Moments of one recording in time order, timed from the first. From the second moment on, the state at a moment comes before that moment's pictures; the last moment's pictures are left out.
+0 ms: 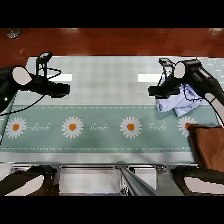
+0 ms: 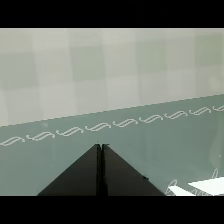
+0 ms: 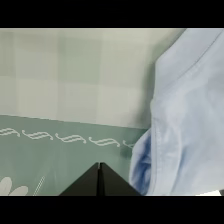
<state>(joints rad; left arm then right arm) -0.14 -1.21 1.06 1.32 -1.03 -1.54 0.22 -1.45 1.25 -1.53 1.19 1.73</state>
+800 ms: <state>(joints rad) -0.13 -1.22 1.06 1.34 -0.71 -1.53 0.12 -1.46 1.25 -1.99 0.88 2.01</state>
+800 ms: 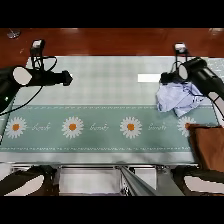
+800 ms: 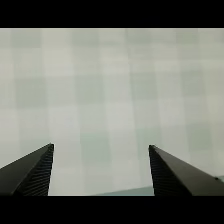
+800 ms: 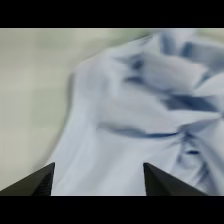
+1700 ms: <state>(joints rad) -0.04 -1.17 1.07 1.35 -1.01 -1.53 -0.29 -1.46 1.46 -1.42 1.10 1.69</state>
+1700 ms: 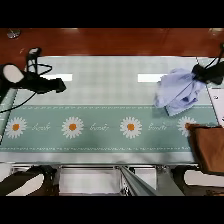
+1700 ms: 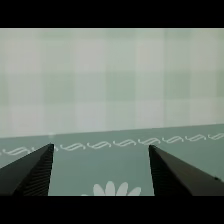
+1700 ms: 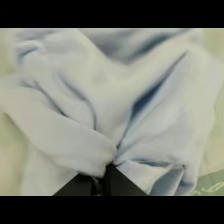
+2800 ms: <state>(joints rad) -0.01 -0.50 0.71 1.15 -1.09 -1.56 0.47 -1.01 1.59 -1.33 1.15 1.57</state>
